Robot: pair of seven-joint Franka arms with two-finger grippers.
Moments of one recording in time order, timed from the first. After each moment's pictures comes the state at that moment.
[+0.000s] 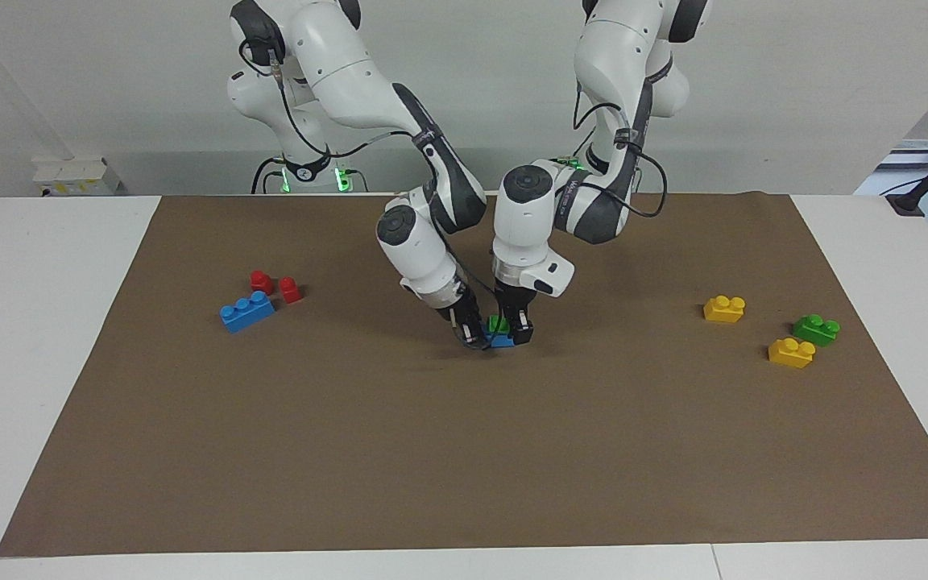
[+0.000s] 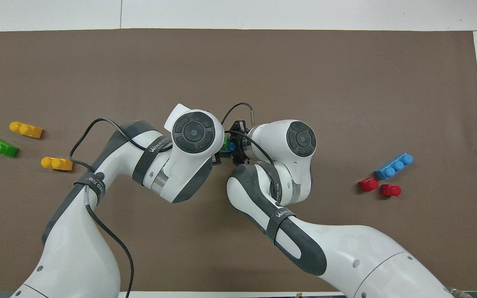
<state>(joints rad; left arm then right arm) -0.60 0.34 -0.03 -1.85 0.11 2.31 -2.39 0.53 0.49 0.07 -1.88 0.57 2.62 1.58</state>
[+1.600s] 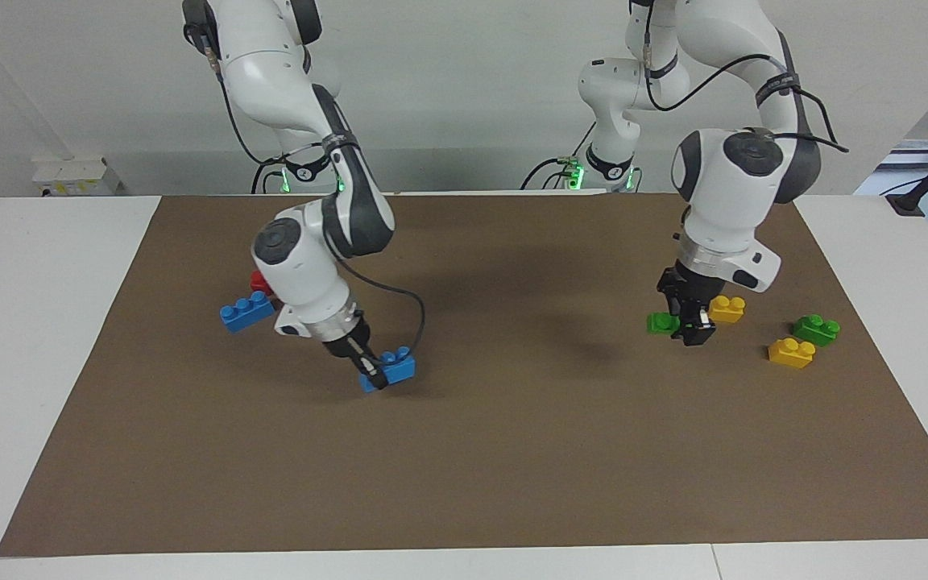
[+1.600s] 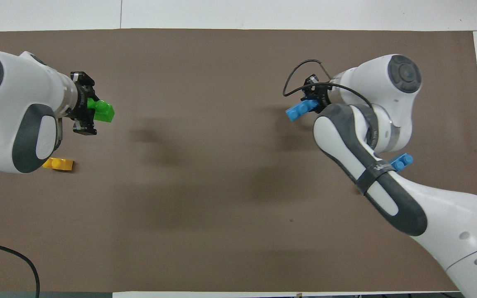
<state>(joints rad) -0.12 0.17 0.00 -1.86 0.04 2.21 -1.62 0.13 0.42 0.05 -1.75 0.23 2.34 0.92</state>
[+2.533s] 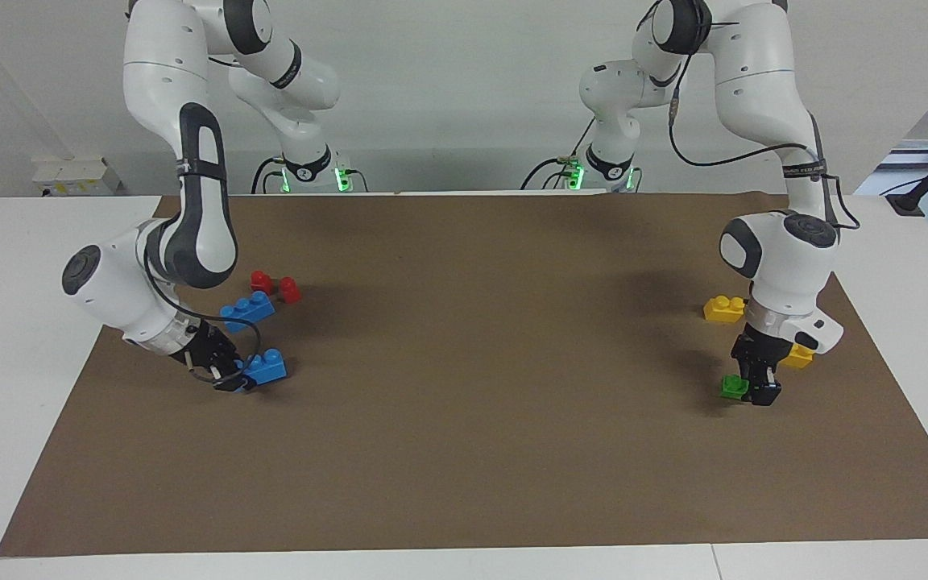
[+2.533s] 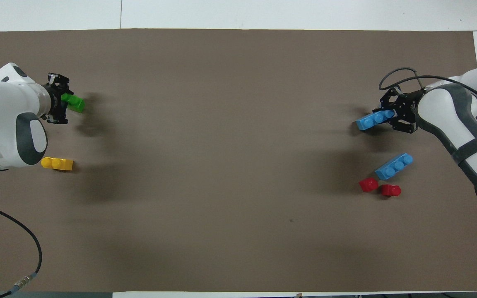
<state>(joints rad) 0.06 0.42 0.00 -1.92 0.01 2.70 -1.29 -0.18 0.43 0.05 -1.82 0.38 2.20 0.75</state>
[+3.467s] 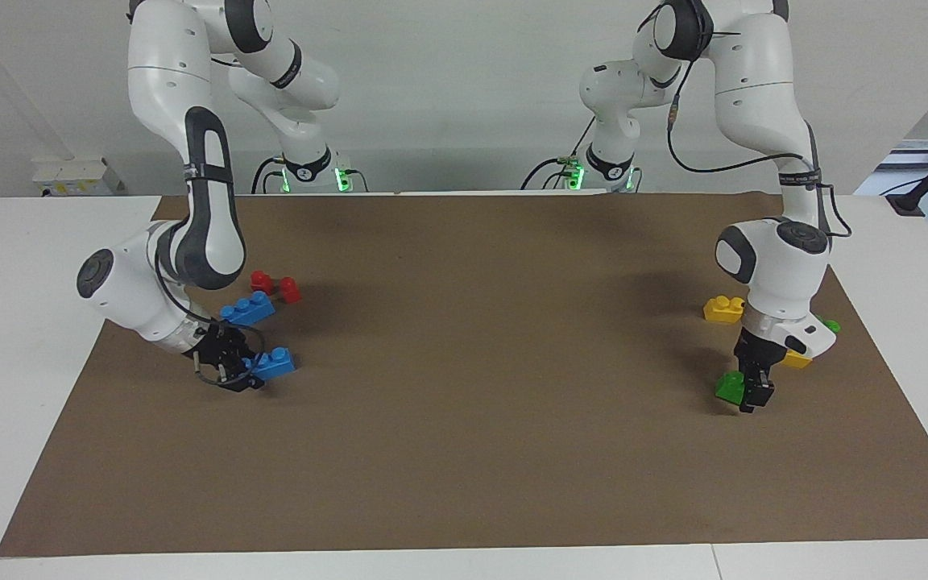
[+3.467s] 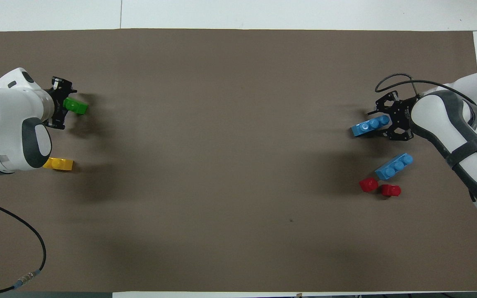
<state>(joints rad) 0.06 0.43 0.00 -1.95 0.01 2.75 -1.15 -0.18 0.43 0.06 -1.86 0.39 2.21 0.84</state>
